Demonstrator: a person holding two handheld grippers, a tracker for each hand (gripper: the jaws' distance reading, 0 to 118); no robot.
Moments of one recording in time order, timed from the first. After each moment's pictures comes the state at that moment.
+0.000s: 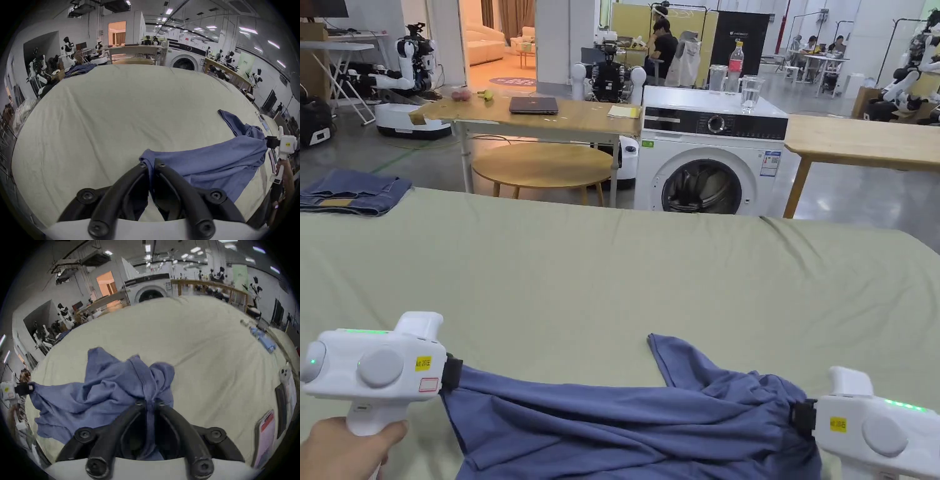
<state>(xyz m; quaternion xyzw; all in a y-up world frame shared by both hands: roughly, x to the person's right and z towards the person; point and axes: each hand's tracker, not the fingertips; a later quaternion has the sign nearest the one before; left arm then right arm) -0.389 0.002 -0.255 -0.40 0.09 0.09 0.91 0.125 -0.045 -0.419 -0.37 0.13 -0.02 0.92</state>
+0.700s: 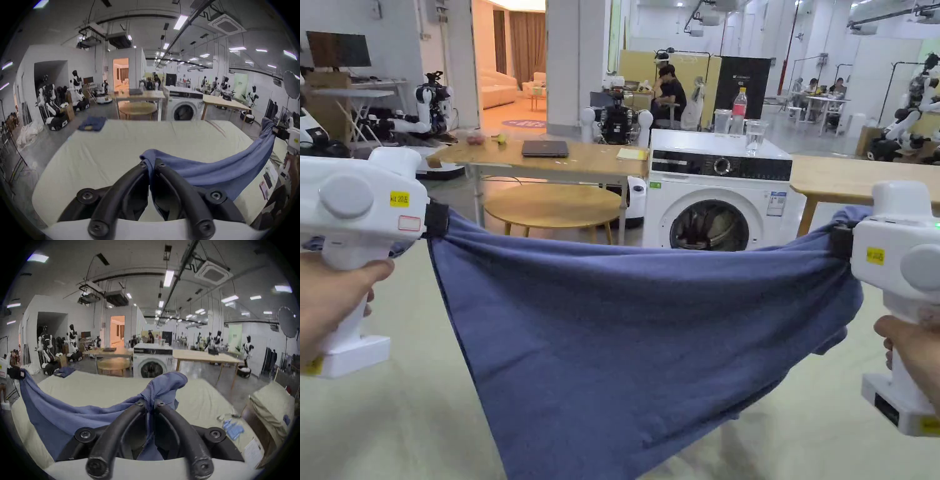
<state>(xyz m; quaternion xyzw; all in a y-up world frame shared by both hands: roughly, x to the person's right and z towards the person) -0.438 0.231 -0.283 -0.22 0.12 0.04 0.97 0.071 0.213 -0.441 -0.11 0.13 0.05 0.98</state>
